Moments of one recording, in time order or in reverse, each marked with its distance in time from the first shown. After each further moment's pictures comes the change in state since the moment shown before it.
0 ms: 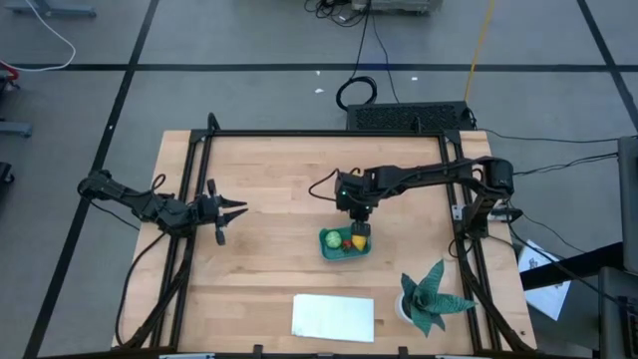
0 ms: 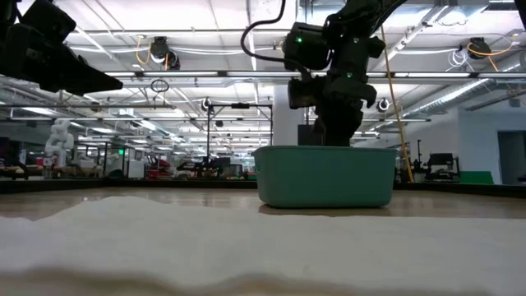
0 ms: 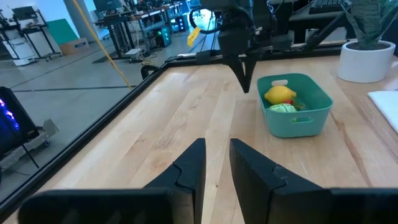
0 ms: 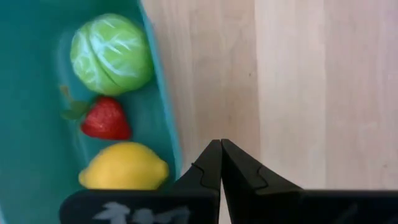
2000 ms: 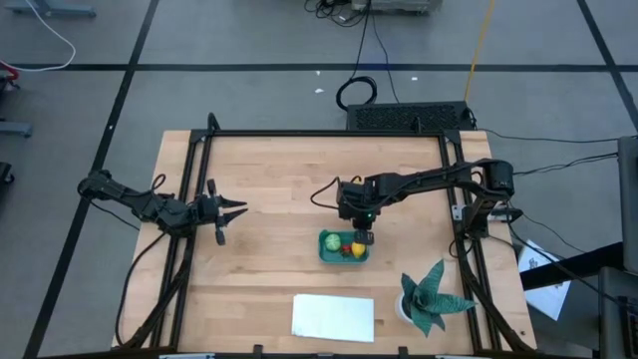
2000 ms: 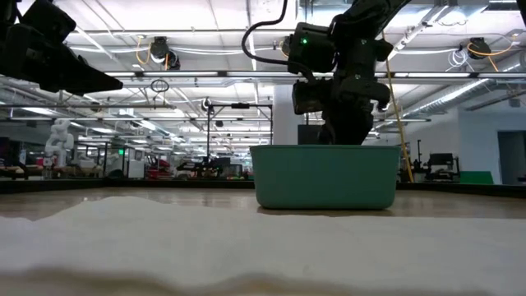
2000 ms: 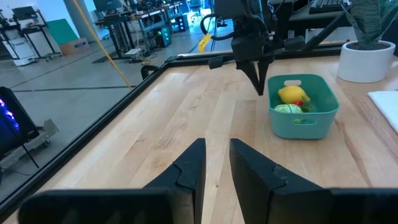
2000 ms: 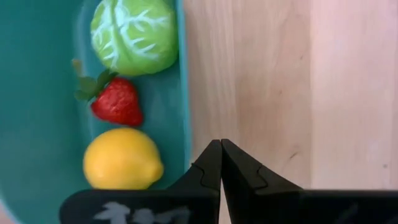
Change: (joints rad) left arm 0.000 0.000 0.000 0.000 0.000 0.000; right arm 0.042 0.000 -0.050 0.013 -0.050 0.059
